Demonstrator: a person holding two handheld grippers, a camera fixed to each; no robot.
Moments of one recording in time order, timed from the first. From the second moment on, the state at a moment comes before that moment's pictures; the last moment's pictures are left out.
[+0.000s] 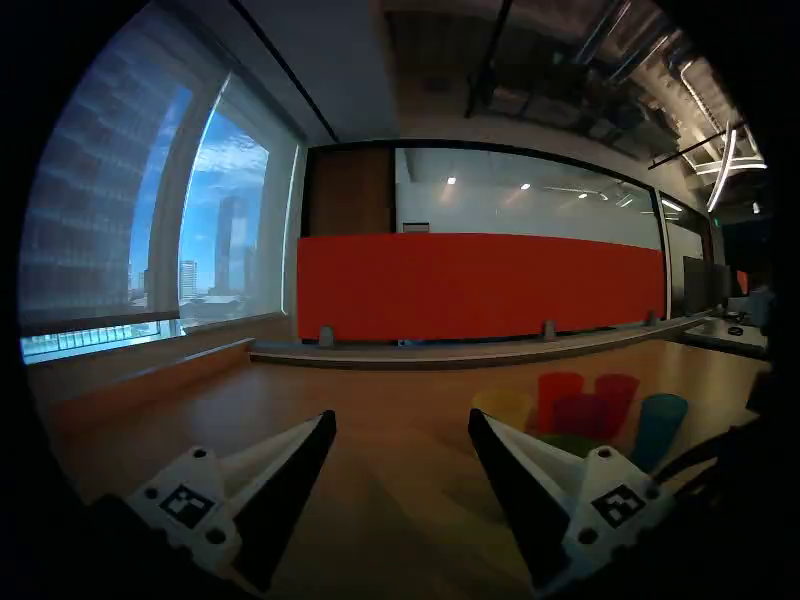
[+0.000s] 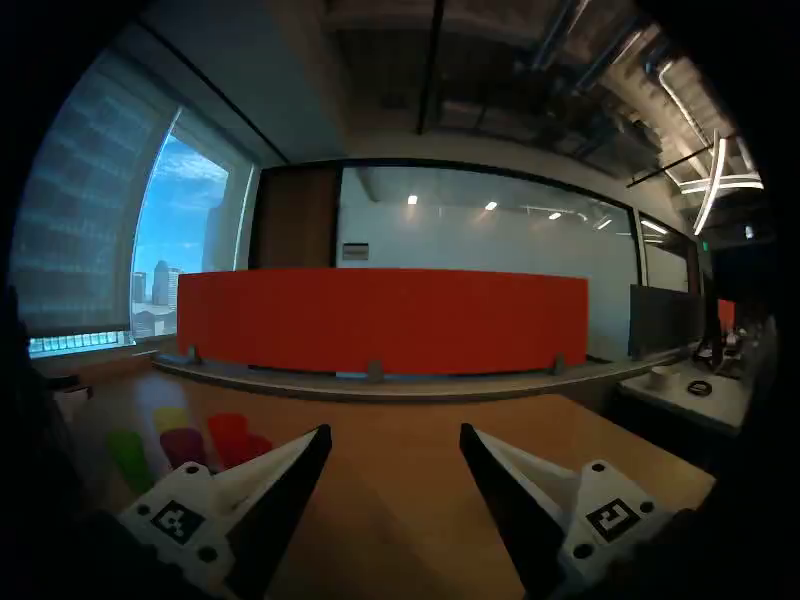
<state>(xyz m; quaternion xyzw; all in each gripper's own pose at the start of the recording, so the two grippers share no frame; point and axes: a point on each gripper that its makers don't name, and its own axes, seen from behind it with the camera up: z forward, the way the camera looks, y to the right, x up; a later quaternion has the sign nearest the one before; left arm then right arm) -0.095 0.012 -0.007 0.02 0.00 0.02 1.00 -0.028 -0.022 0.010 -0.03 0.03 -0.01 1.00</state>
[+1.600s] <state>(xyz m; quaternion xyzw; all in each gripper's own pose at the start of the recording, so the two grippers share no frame) -0.095 0.012 -0.007 0.02 0.00 0.02 1.00 -0.081 0.012 0.019 -0.03 0.03 -0.01 1.00</state>
